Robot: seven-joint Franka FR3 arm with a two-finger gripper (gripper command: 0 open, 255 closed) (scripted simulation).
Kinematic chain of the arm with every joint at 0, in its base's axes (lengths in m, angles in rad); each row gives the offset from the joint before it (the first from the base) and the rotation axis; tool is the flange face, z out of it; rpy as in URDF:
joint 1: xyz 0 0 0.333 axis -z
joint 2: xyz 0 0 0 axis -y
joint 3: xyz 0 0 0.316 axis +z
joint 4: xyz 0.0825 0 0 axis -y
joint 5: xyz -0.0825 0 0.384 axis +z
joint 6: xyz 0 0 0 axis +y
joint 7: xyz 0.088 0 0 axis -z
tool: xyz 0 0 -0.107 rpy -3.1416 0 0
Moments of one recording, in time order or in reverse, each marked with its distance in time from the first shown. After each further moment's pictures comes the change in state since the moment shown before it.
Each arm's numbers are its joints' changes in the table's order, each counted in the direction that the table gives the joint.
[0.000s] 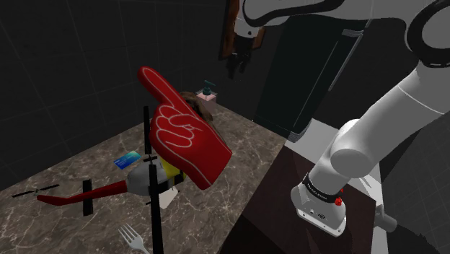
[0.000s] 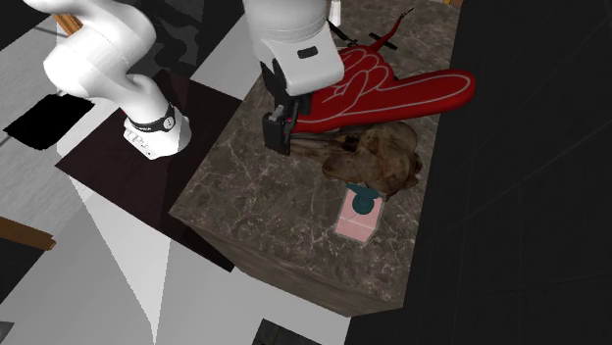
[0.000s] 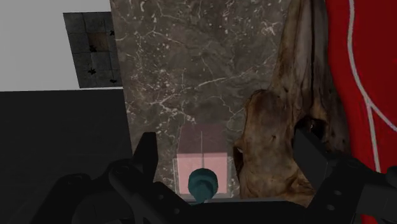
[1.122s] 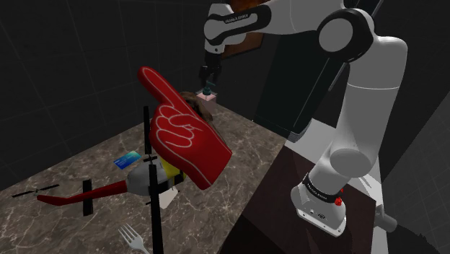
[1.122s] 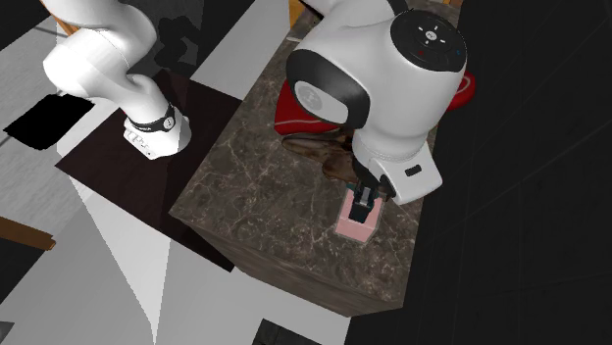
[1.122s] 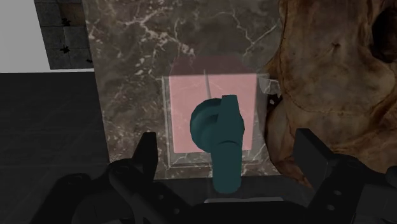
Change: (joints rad) arm 0.014 -0.526 -0.007 0.393 0.093 -0.108 -0.069
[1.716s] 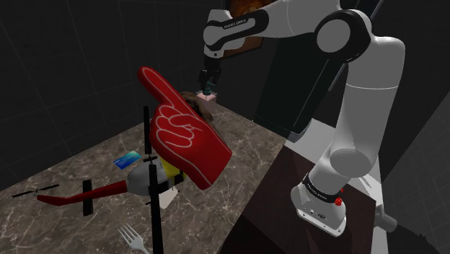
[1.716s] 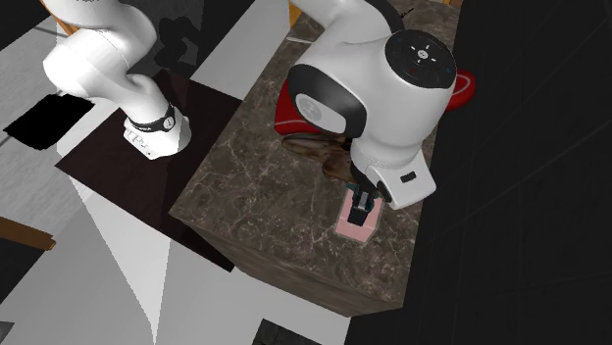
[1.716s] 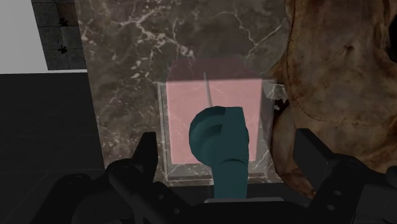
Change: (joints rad) arm -0.001 -0.015 0.001 -0.029 0.002 -0.044 -0.001
